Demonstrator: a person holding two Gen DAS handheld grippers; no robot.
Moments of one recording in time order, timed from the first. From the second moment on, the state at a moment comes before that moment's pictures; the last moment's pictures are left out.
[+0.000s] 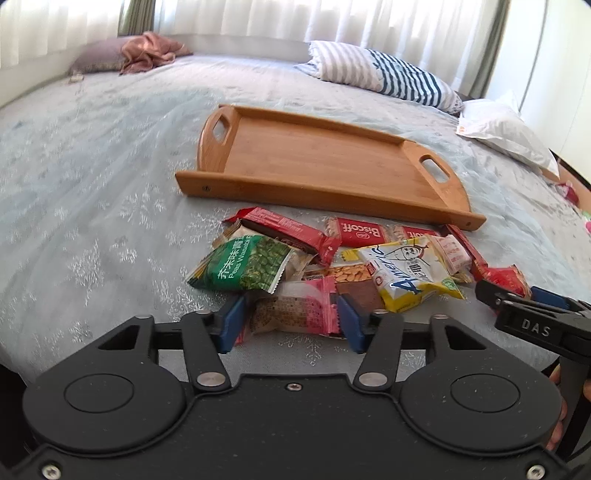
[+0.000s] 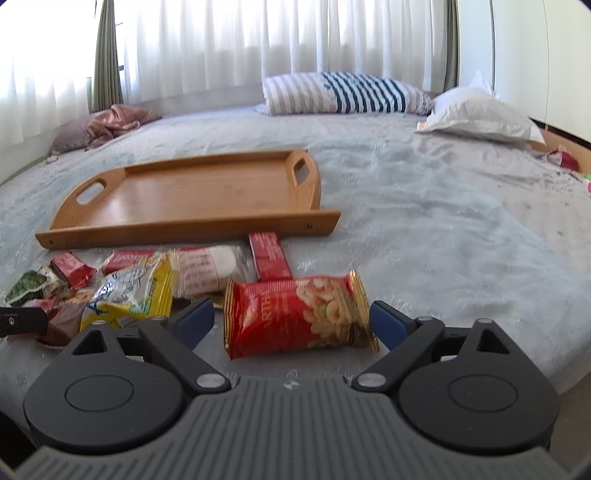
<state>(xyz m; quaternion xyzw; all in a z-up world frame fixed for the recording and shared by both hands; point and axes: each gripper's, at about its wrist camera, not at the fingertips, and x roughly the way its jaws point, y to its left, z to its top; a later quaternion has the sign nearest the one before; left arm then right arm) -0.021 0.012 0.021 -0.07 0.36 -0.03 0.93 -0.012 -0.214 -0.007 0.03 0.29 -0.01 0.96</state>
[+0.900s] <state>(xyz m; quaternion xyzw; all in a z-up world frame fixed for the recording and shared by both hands) -0.025 -0.007 0.056 -0.07 0.32 -0.10 0.94 -0.025 -0.208 0.018 0.05 0.26 0.01 0.97</state>
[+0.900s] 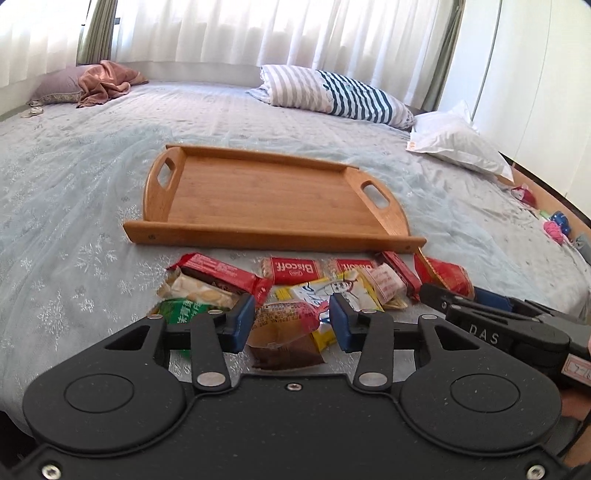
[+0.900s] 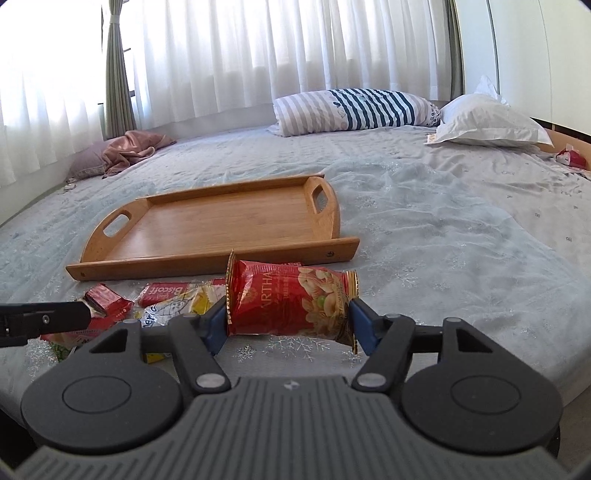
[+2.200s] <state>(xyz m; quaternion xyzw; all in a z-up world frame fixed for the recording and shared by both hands) 0.137 -0.002 0.076 -0.08 0.29 -0.10 0.95 0.096 -0.202 0.034 0.01 0.26 0.08 0.96</state>
